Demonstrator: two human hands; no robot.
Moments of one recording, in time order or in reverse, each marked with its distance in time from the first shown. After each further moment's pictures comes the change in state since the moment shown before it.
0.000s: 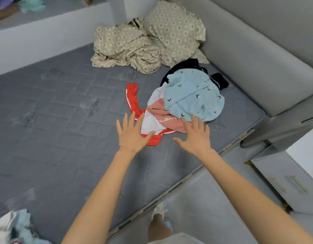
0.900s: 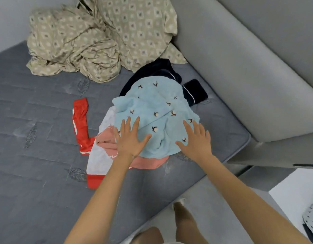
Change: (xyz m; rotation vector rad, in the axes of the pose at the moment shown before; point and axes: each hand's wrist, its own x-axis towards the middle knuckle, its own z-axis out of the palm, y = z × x) left_hand 0.301 0.240 0.156 -0.124 -0.218 -0.133; right_hand 0.307 0.290 -0.016 0.082 -0.152 0.048
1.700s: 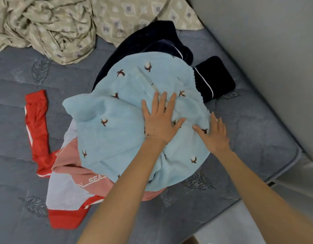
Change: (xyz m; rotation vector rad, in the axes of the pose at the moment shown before) left_hand 0.209 0.068 0.177 0.272 0.034 0.243; right_hand 0.230 0.113 0.156 0.417 -0.157 0.319
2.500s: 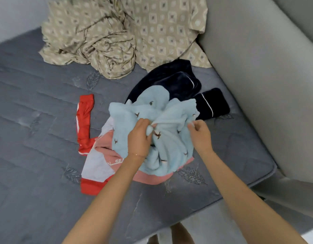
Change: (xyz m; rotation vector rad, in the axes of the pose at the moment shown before) left_hand -0.141 -0.043 -0.152 -0.618 0.450 -0.237; right_hand -0.155 -0.130 -0.074 0.617 0.092 -0.274
